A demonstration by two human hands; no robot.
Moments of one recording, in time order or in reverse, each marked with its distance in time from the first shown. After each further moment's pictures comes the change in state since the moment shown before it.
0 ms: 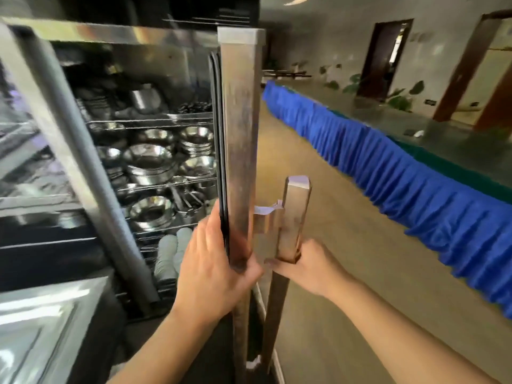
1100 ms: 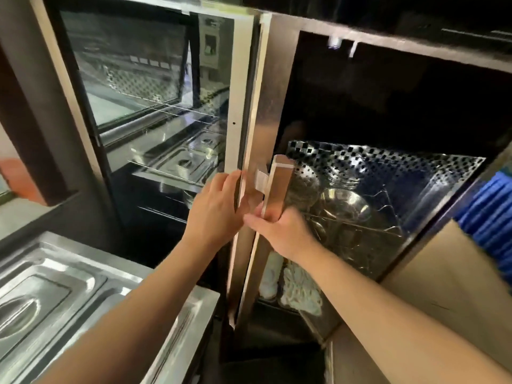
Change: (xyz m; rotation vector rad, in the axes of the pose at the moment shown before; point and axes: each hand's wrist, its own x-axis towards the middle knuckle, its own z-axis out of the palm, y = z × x) left_hand 0.106 -0.384 -0.129 0.485 0.118 -0.355; right_hand 0.282 -0.274 0.270 0.326 -0.313 -0.348
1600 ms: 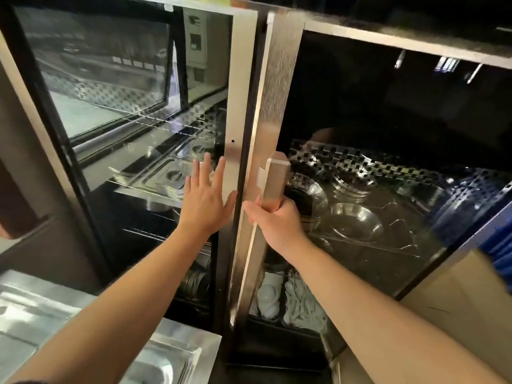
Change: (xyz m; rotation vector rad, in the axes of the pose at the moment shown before) left_hand 0.109 -0.112 0.112 0.177 -0.087 -0.032; right_hand 0.116 0.014 0.021 0.259 0.183 0.022
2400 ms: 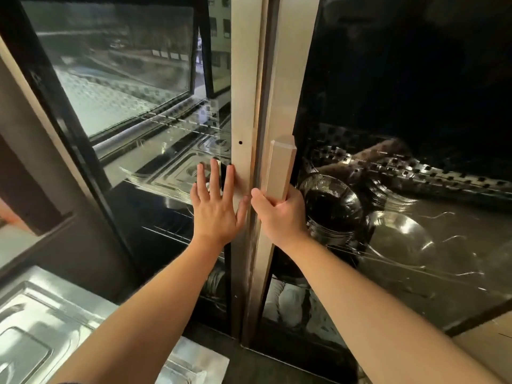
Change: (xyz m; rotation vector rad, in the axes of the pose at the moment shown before) left_hand 0.018 -0.012 0.067 0.075 0.108 -0.039; right_hand 0.087 0.040 0.015 0.099 0.059 -0.288
